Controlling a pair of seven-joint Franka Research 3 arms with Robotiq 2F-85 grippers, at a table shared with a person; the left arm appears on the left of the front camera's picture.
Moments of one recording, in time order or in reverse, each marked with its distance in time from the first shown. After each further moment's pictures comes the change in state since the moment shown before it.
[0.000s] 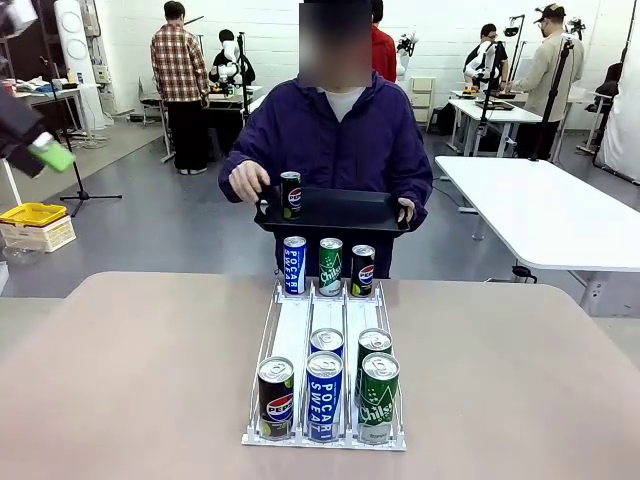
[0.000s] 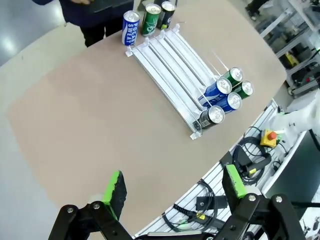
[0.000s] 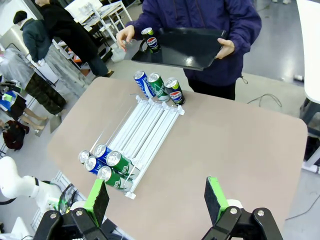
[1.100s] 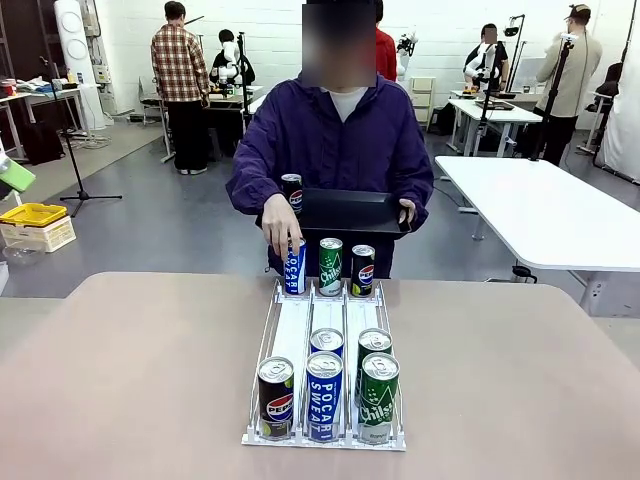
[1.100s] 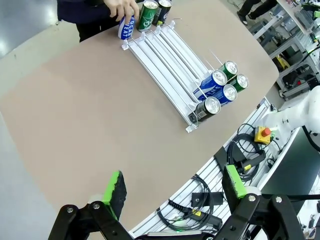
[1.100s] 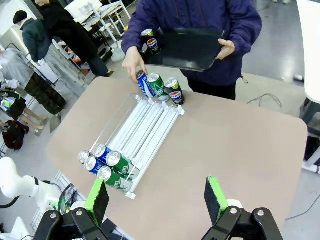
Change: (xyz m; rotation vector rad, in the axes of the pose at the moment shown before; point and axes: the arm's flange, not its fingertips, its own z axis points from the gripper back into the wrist) left arm -0.033 0.015 0.007 -0.040 -0.014 0.024; right arm 0.000 0.000 0.000 0.000 0.000 0.000
